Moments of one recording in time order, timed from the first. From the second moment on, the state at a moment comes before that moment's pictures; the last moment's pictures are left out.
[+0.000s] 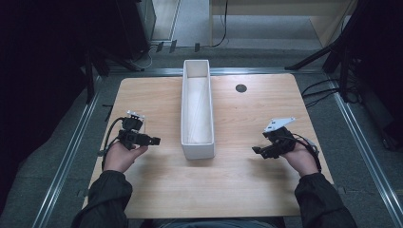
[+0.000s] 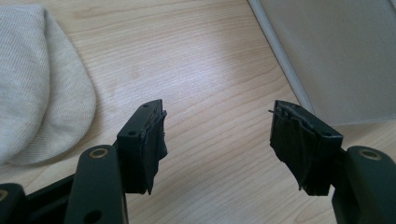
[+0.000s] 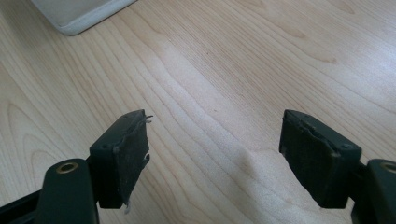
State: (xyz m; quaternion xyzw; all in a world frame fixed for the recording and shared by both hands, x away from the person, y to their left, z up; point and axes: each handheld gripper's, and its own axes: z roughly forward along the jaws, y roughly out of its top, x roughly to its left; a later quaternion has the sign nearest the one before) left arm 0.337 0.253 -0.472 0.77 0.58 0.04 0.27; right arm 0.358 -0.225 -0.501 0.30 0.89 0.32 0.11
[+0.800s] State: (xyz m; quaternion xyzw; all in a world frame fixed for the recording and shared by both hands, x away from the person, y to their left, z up) left arm 0.374 0.283 -0.456 0.76 0.61 0.07 0.21; right arm 0.358 -0.222 -0.504 0.29 0.90 0.31 0.10
